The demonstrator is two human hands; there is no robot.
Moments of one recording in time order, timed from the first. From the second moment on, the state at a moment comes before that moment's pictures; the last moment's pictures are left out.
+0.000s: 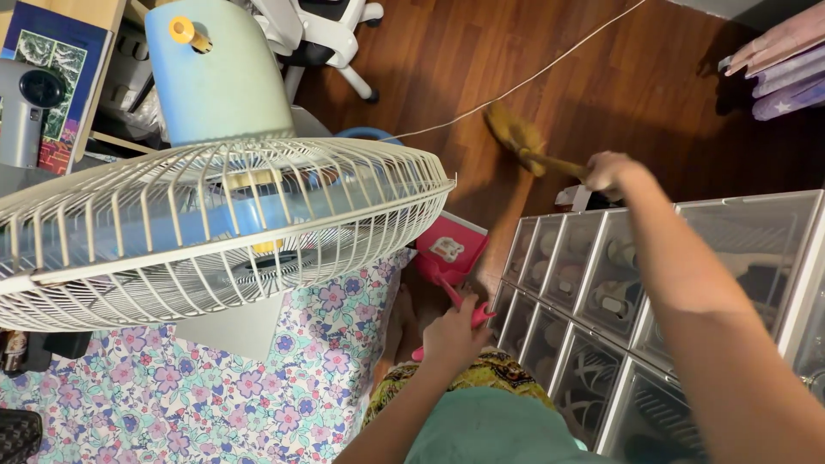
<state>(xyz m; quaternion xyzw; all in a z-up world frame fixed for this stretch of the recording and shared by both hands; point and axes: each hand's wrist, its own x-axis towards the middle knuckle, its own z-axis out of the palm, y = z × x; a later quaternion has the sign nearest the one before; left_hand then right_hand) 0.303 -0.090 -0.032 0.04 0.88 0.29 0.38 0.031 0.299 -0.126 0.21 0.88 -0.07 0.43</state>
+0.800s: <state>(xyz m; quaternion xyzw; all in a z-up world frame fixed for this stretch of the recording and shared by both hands) 0.297 -0.084 -0.051 0.07 0.89 0.31 0.34 0.186 0.247 -0.142 0.00 0.87 -0.01 0.50</state>
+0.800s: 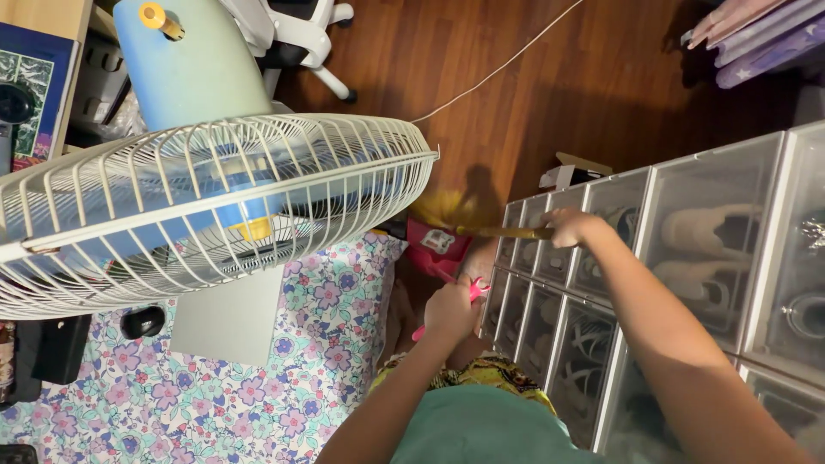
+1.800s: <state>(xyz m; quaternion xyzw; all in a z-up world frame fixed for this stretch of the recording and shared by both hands) 0.333 -0.101 -0.041 0.05 0.83 0.33 0.45 0.223 0.194 -0.191 0.02 0.85 0.04 0.52</state>
